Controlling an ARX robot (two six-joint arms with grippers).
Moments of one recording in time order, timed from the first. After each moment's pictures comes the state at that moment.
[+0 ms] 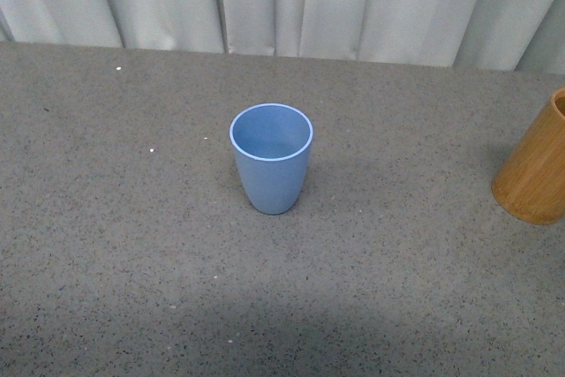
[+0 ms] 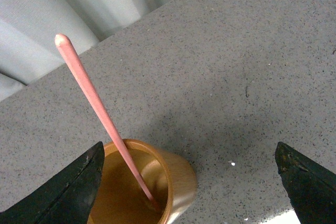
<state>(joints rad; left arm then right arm) 0.00 0.00 0.02 0.00 0.00 0.00 -0.19 1.59 0.77 0.17 0.07 0.39</state>
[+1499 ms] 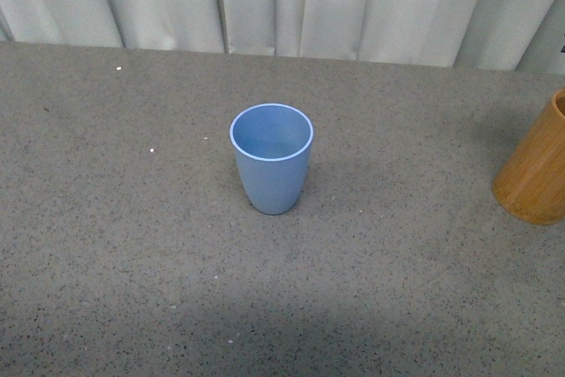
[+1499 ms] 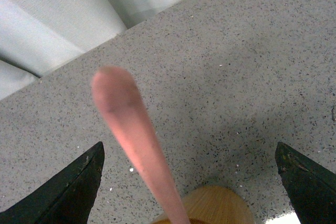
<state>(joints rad) 0.00 0.00 0.02 0.00 0.00 0.00 -0.12 1.92 1.01 0.21 0.02 0.42</state>
